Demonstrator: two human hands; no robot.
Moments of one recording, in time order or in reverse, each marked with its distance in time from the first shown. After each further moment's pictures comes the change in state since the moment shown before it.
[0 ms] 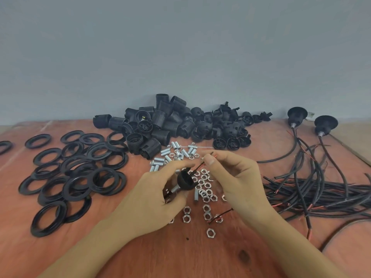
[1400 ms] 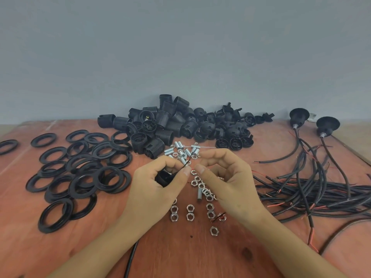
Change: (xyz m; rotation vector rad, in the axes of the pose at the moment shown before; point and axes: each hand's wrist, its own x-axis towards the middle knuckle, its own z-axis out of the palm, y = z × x) left_hand 0.003 0.014 0.007 -0.276 0.409 -0.107; right_hand -0.009 0.002 0.016 0.106 -0.085 -0.045
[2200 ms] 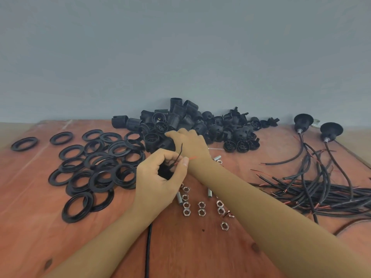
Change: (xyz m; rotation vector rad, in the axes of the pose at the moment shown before) left_hand 0.005 -0.015 -0.012 -0.003 0.183 0.142; right_hand 0.097 0.009 0.080 -1.292 -0.366 0.022
